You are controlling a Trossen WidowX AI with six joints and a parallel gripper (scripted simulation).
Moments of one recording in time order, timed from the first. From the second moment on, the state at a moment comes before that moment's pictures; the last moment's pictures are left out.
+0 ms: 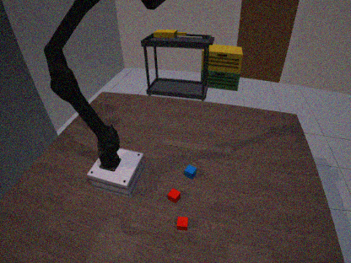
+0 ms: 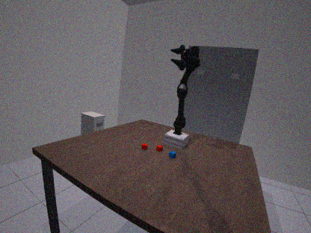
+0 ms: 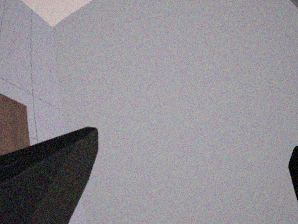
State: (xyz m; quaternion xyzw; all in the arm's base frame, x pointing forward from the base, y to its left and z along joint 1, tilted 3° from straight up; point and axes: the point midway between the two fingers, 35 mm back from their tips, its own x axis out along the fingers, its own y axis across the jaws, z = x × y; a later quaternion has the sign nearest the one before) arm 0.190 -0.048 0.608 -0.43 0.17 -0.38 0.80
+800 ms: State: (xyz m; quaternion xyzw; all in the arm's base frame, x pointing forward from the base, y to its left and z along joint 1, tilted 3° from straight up) arm 0.363 -0.020 0.391 -0.39 0.27 -0.17 0.86
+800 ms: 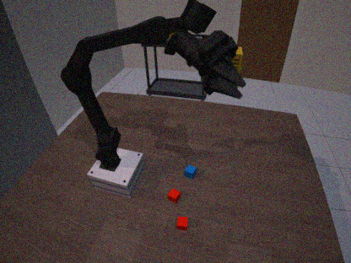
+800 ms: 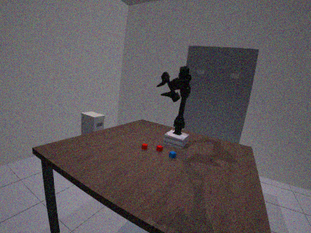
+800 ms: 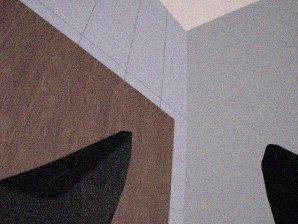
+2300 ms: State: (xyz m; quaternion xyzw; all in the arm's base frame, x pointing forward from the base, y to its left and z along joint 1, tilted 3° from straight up) arm 0.260 -0.038 0.026 0.13 0.67 -0.11 0.72
